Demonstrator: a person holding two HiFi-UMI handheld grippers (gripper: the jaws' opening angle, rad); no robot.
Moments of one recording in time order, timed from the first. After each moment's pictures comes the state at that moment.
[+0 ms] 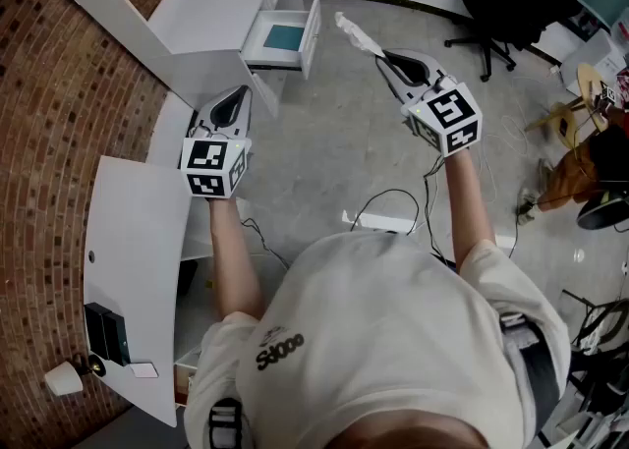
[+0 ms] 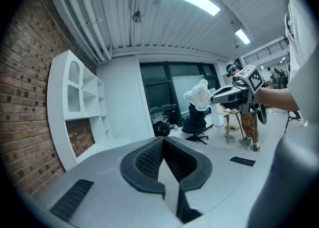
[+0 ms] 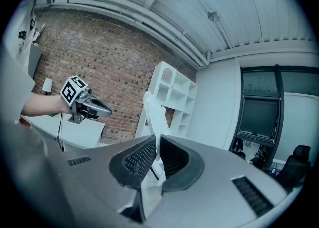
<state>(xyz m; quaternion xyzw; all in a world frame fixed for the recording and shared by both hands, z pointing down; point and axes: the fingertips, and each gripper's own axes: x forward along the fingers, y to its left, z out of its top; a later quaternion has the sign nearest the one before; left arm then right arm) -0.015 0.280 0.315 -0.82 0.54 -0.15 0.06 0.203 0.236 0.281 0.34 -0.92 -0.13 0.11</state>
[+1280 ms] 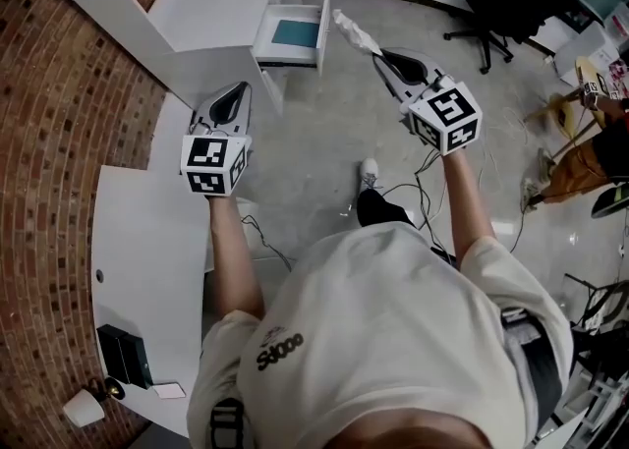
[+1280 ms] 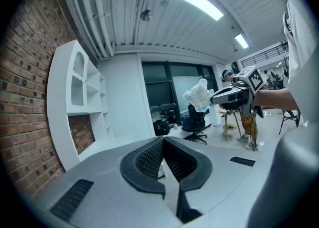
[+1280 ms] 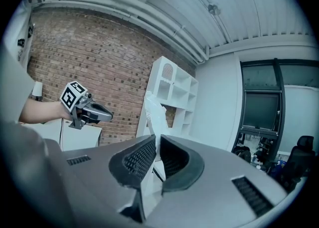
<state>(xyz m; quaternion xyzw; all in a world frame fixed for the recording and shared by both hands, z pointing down) -0.122 0.250 0.334 -0.84 0.53 -0.15 0.05 0.093 0.216 0.299 0.36 -0.92 -0.10 0.11</state>
